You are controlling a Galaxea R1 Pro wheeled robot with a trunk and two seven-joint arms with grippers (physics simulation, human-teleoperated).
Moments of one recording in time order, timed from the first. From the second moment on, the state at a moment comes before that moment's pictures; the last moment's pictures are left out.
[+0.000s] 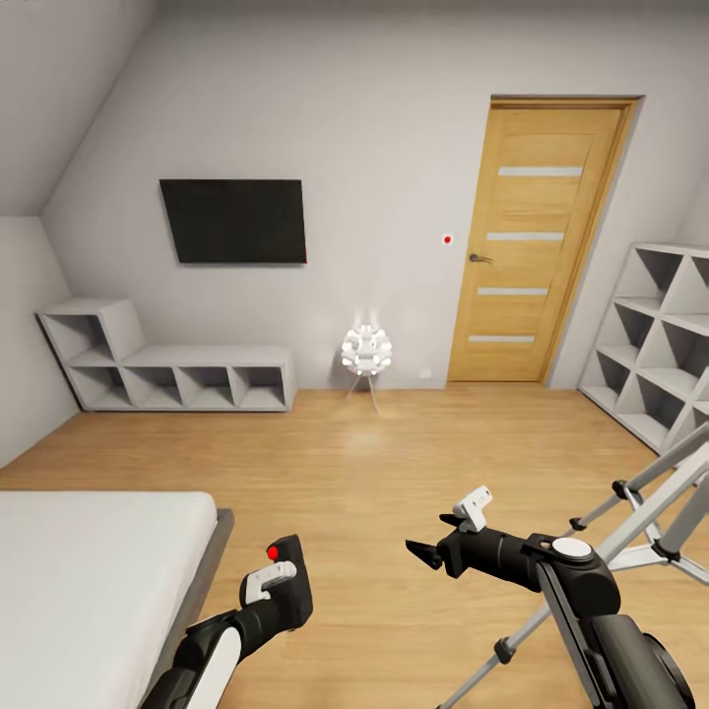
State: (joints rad) left arm -0.22 -0.07 -0.09 -1.13 0.47 0.59 0.07; right arm -0.27 -0.10 0.02 -1.61 0.13 0.74 0.82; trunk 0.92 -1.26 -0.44
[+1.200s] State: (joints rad) left arm -0.22 -0.07 -0.09 -1.12 0.47 0.59 0.08; right arm -0.27 -0.10 0.02 -1.61 0.13 0.74 0.82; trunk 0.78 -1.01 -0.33
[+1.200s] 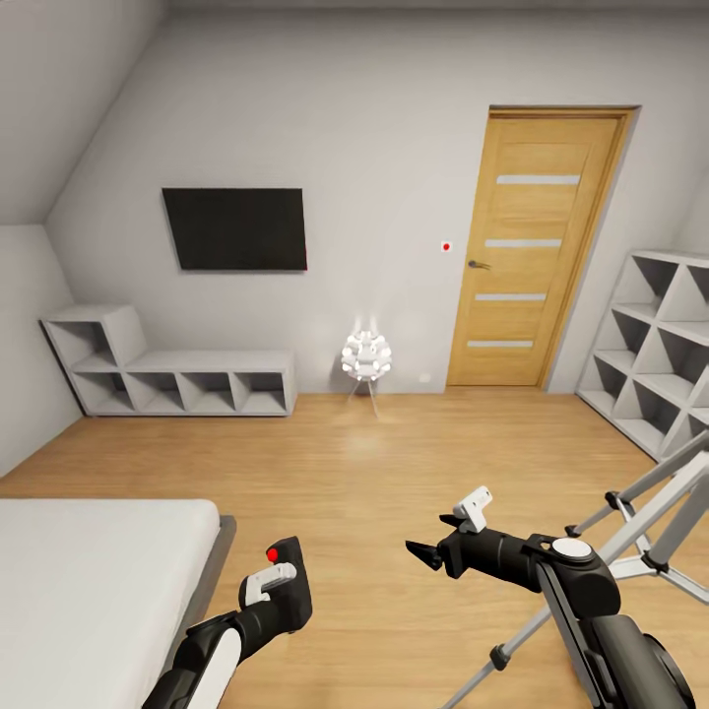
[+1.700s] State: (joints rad) left arm -0.22 -0.07 -0.09 -1.12 0.47 0.59 0.08; right arm -0.27 -0.10 0.02 -1.61 0.13 0.73 0.83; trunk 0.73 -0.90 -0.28
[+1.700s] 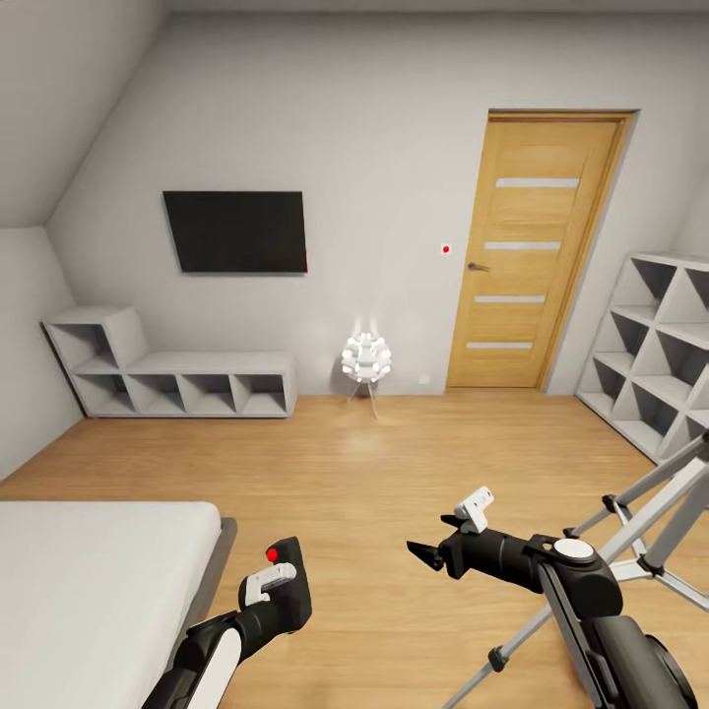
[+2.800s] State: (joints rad) left arm -0.22 -0.07 -0.09 -1.12 0.47 0.59 0.08; right arm -0.27 -0.11 0.02 -1.61 0.12 0.73 0.83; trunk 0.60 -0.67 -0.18
